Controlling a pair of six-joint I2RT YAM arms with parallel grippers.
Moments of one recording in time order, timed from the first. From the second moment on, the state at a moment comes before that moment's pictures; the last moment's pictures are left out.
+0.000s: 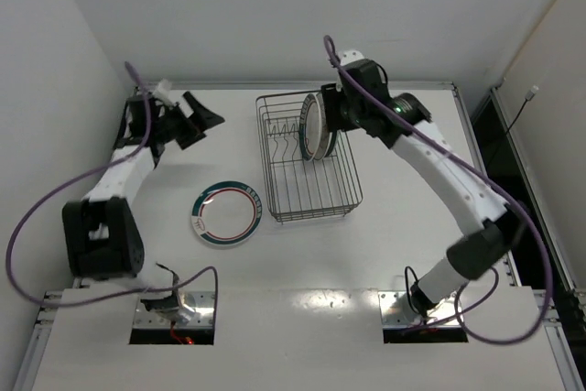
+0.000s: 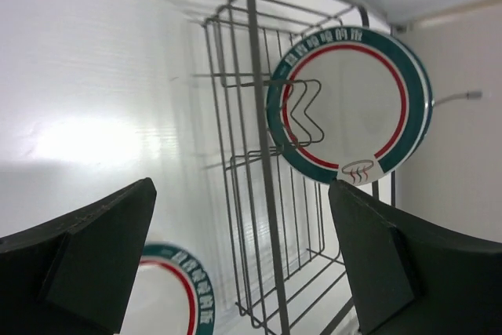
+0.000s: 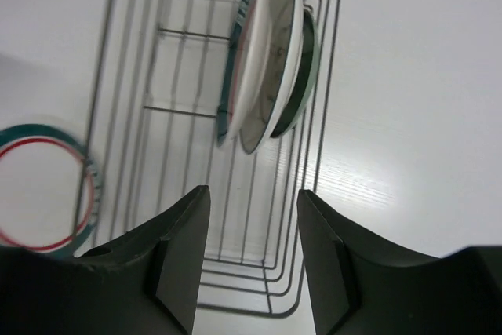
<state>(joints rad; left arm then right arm) 0.09 1.59 1.14 -0.05 0.60 -0.63 0.57 1.67 1.75 -0.79 0.28 0.19</state>
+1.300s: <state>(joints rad) 0.22 0.94 0.43 -0.58 0.38 -0.69 0.55 1.37 1.45 -0.76 -0.06 0.22</state>
